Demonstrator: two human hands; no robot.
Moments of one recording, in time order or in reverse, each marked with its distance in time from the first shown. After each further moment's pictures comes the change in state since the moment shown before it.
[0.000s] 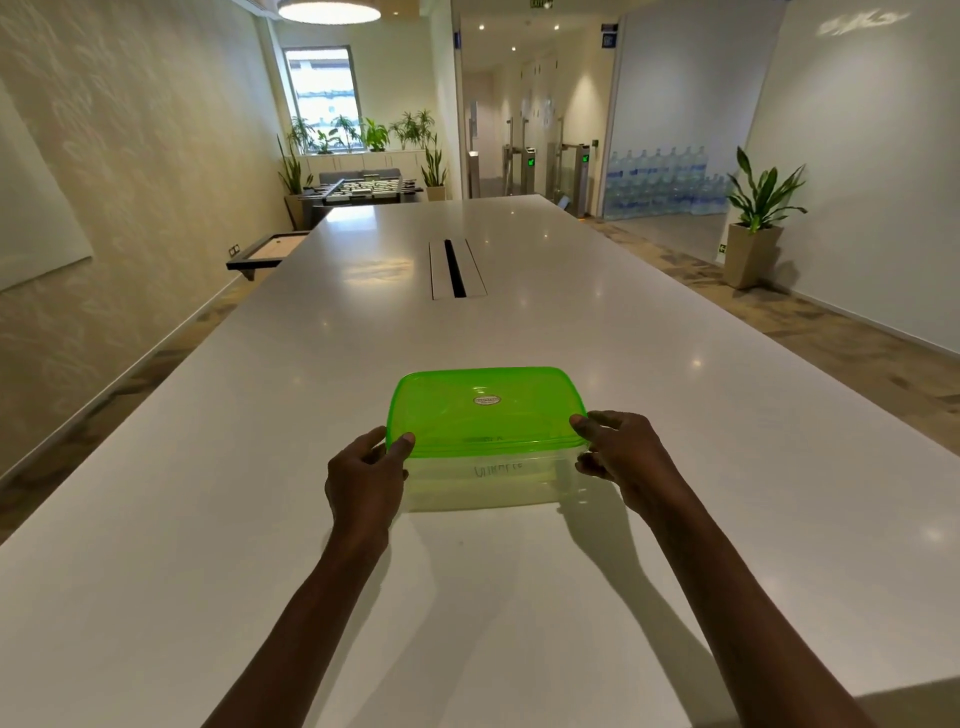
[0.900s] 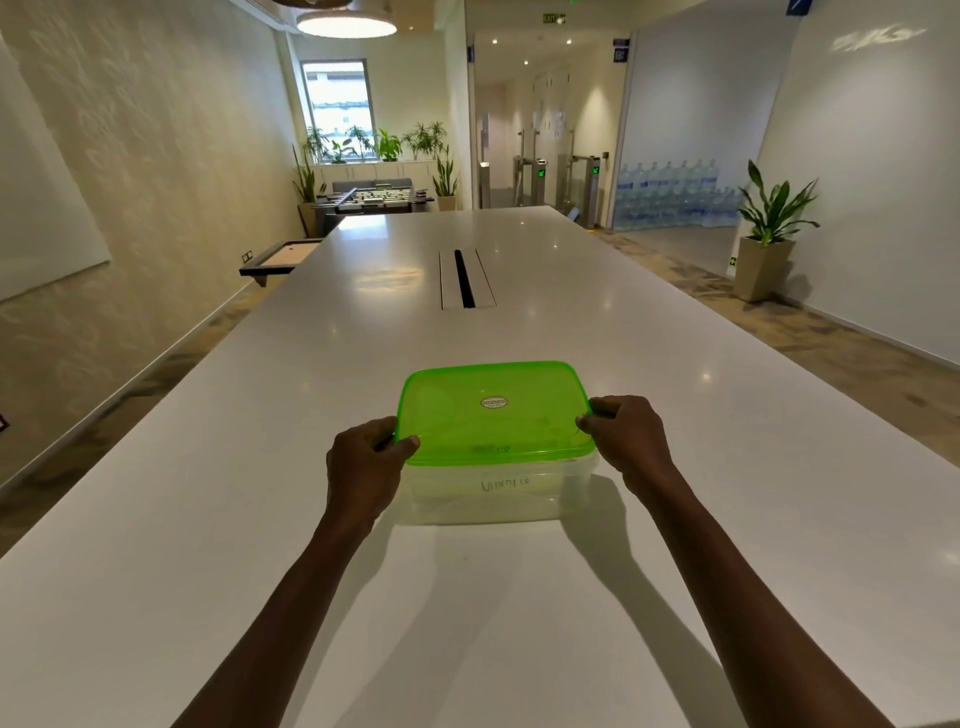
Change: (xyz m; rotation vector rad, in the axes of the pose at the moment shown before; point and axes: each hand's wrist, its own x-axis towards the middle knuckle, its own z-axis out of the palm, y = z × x) left_hand 0.021 0.019 -0.007 0.301 -0.092 0.263; right_hand 0.016 -0.024 0.007 -0.387 0.129 -0.273
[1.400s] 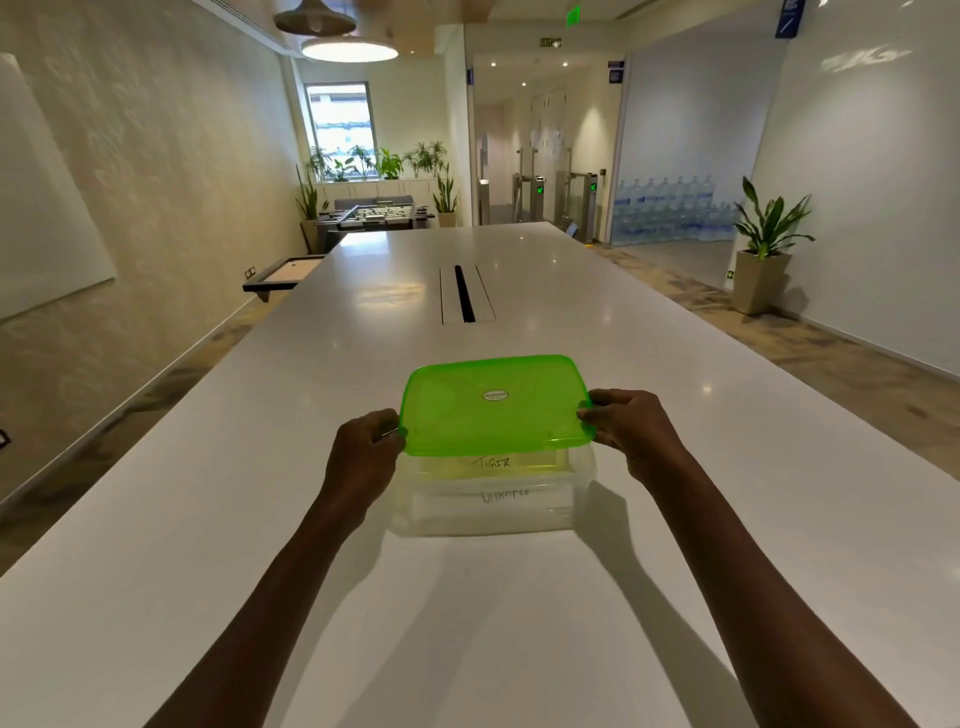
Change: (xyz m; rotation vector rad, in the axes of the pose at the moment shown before) left_hand 0.016 0.012 -0.008 -0.047 -0.106 0.025; right_hand 0.016 -0.015 -0.014 0.456 -0.126 0.183
